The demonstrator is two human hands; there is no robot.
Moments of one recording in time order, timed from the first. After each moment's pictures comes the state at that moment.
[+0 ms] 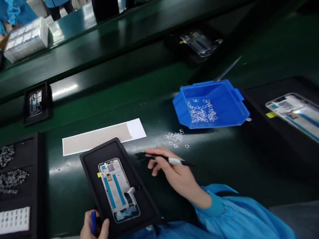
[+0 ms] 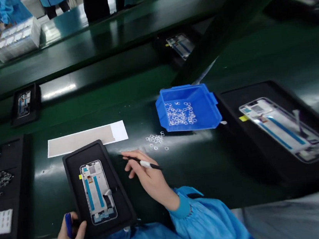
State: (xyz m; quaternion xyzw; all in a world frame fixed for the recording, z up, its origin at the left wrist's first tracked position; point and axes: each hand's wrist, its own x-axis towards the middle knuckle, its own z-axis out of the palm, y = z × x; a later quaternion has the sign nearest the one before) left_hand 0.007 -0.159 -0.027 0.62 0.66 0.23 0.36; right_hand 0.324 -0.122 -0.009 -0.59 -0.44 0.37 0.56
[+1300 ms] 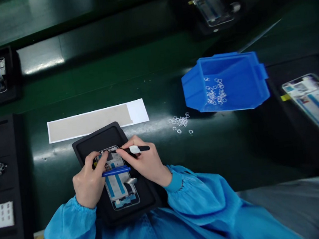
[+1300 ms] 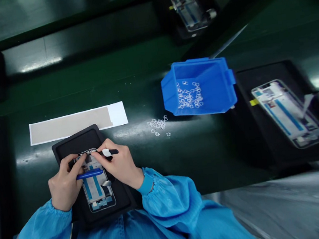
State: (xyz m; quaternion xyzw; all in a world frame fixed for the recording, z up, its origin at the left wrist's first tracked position) left_hand 0.080 -0.054 -0.008 0.90 0.44 0.07 -0.02; right_hand 0.274 -0.084 -0.016 -0.62 -0.56 0.28 0.48
